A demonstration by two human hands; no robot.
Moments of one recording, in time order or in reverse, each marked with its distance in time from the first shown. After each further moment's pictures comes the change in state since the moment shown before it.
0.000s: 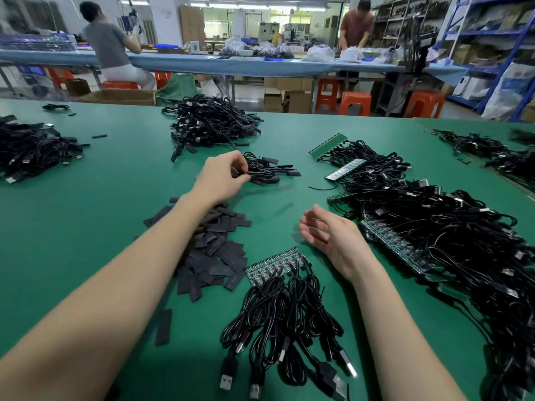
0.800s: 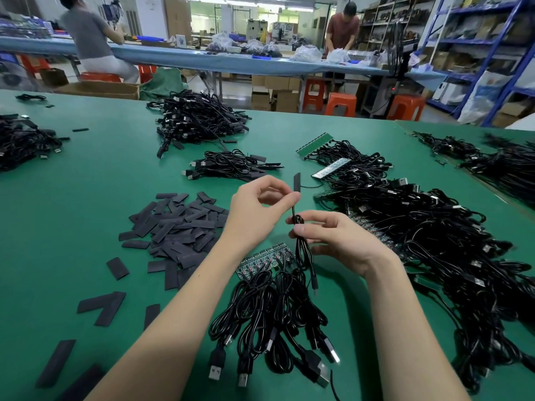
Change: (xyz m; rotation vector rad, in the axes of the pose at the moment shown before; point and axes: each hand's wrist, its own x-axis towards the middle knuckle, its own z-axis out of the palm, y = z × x) left_hand -0.086 0.081 0.043 -0.733 0.069 0.002; right_hand -0.031 -0.031 -0.019 -0.514 -0.347 0.034
